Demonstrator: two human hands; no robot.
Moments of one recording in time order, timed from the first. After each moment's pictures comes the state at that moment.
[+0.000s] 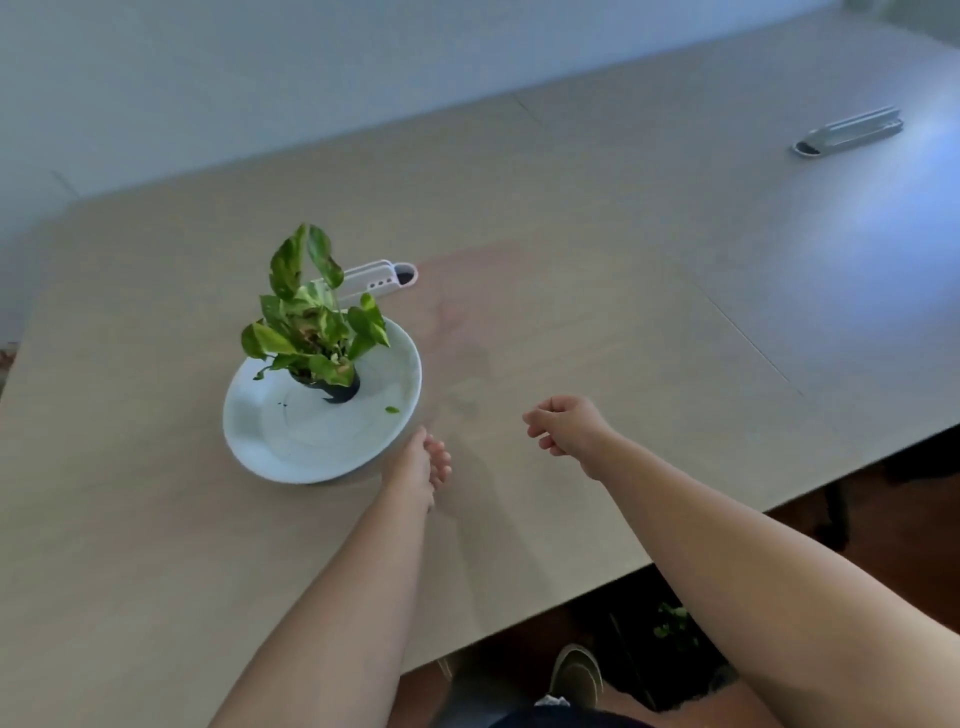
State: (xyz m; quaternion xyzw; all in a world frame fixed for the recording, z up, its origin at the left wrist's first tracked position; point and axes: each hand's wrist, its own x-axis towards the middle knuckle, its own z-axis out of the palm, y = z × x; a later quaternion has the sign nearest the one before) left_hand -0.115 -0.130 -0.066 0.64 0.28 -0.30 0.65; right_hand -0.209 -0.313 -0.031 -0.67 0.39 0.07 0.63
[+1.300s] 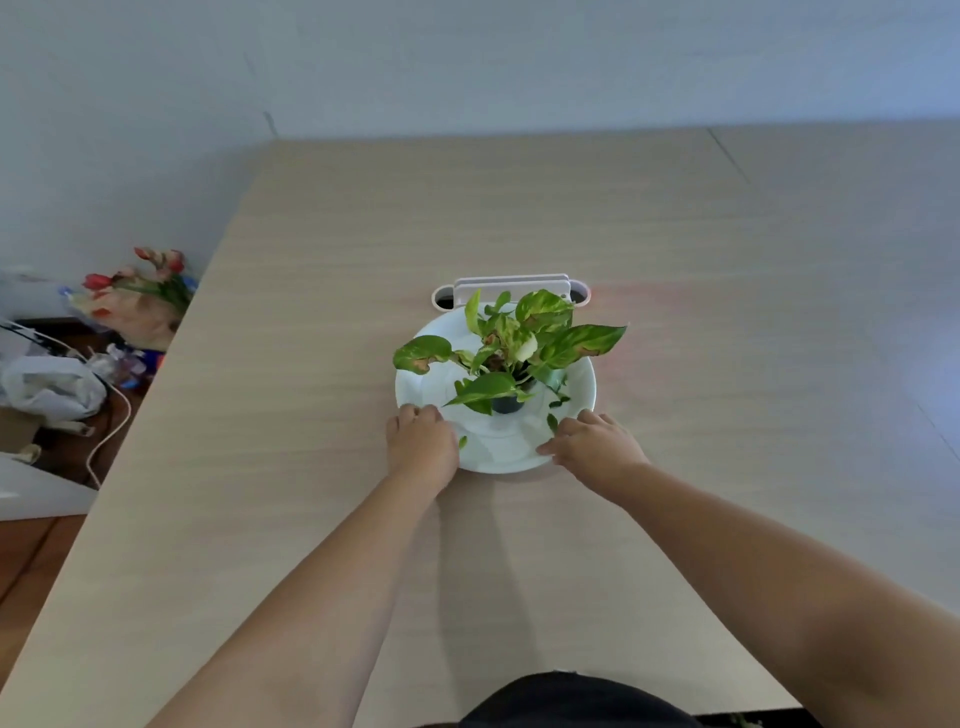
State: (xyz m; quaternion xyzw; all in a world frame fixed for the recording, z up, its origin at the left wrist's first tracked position) left_hand 0.005 0.039 -0.060 0.98 -0.15 -0.09 0.02; right_hand -0.069 -0.189 -0.042 -0.99 -0.08 0.15 0.00
